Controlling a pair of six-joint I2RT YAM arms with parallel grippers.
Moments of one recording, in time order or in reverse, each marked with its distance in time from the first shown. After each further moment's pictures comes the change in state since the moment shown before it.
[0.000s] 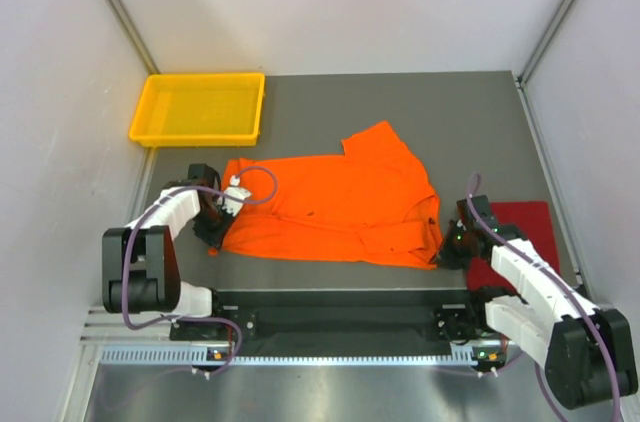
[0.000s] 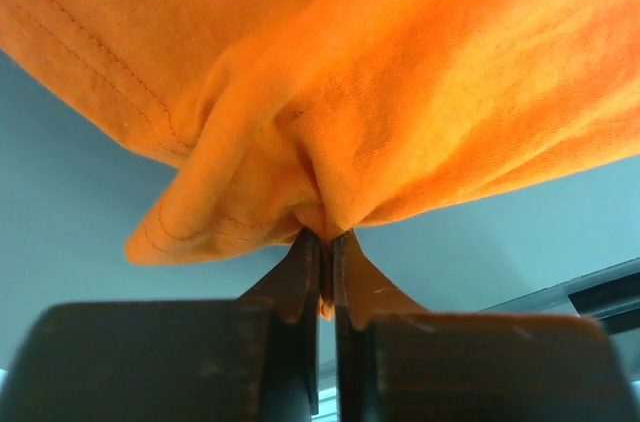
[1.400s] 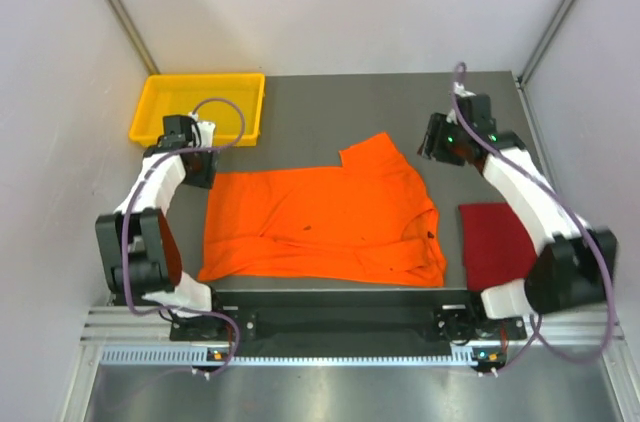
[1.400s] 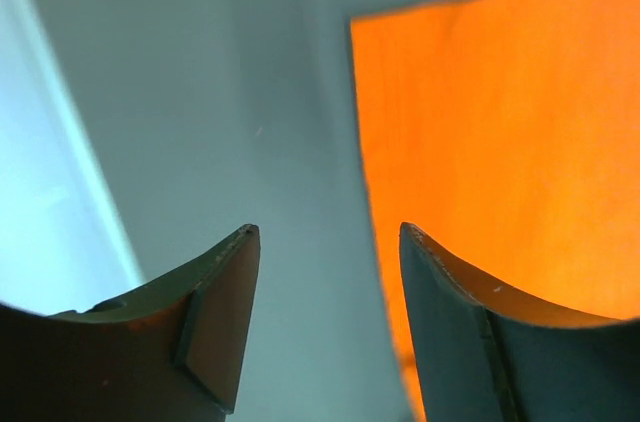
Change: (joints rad) left arm 0.090 0.078 0.369 0.154 -0.156 -0.287; right arm 0.000 0.364 0.726 0.071 0.113 -0.306
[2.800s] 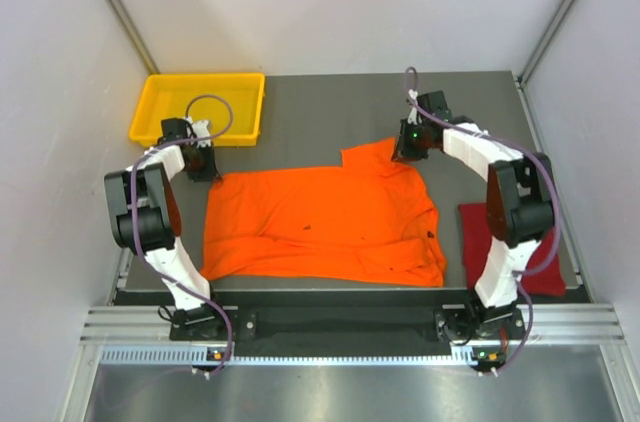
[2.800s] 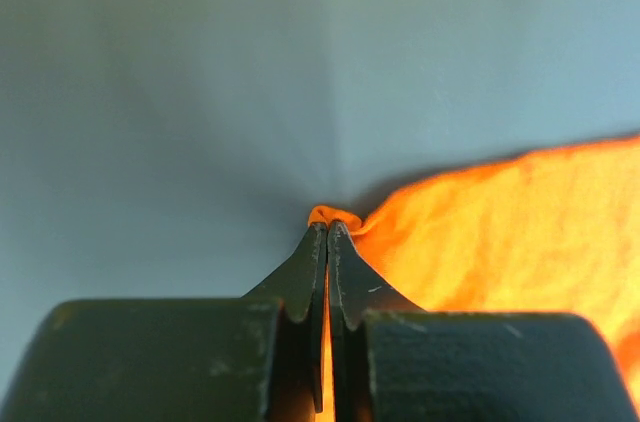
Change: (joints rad) left arm 0.089 0.367 0.072 0.254 0.354 -0.233; right arm 0.050 0.605 0.226 0.175 -0.218 -0.065
